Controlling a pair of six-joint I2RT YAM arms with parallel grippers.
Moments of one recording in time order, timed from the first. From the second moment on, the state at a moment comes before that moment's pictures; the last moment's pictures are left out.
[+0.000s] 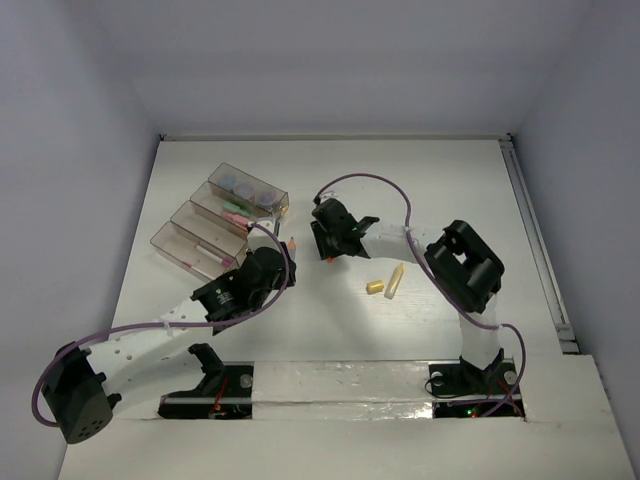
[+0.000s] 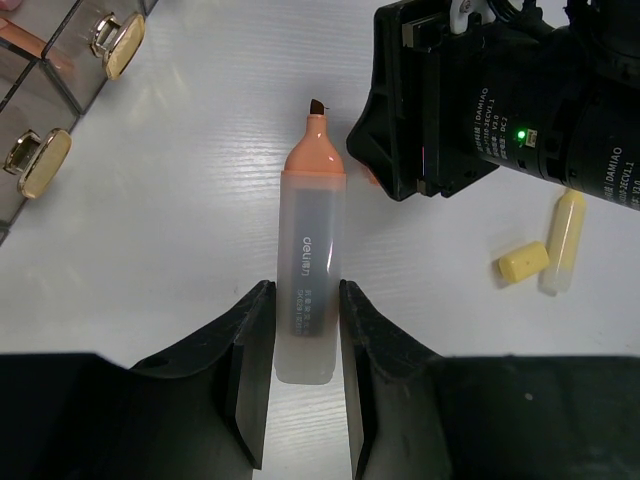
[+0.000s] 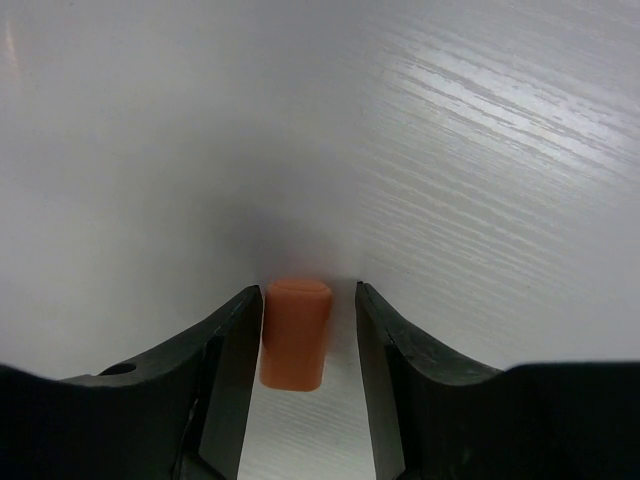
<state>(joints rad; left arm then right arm) -0.87 0.92 0.58 -0.26 -0.46 -0.66 0.80 1.99 1.32 -0.23 0.22 0.38</state>
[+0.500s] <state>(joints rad) -0.87 0.92 0.57 -0.24 -0.45 -0.67 0.81 2.00 1.33 -0.26 0.27 0.37</state>
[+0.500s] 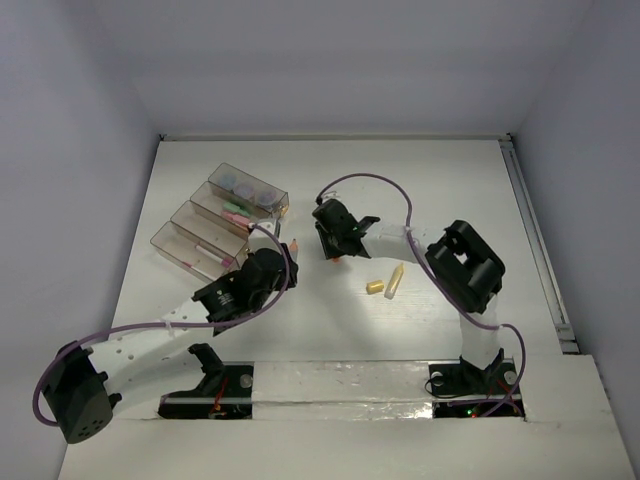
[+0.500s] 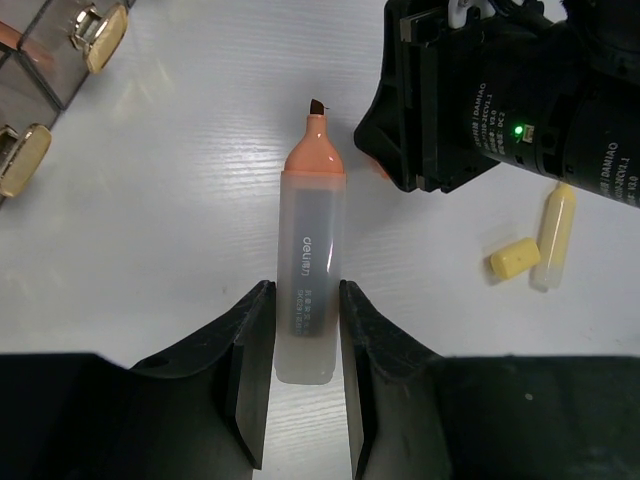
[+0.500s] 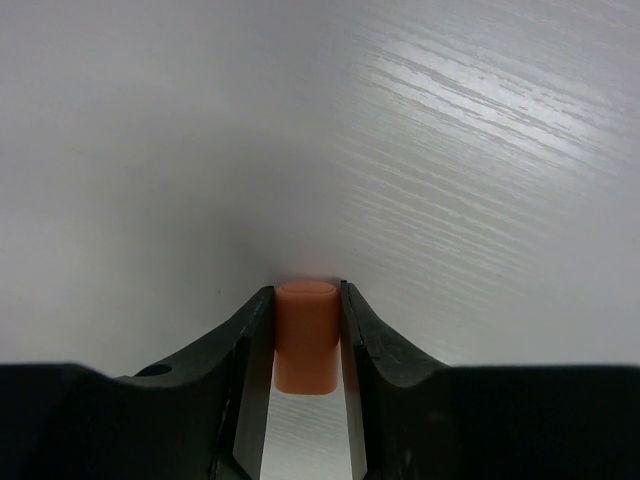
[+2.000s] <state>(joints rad) -0.76 0.83 0.39 0.59 0.20 -0.89 0.67 1.28 0.74 0.86 -0.13 0.94</state>
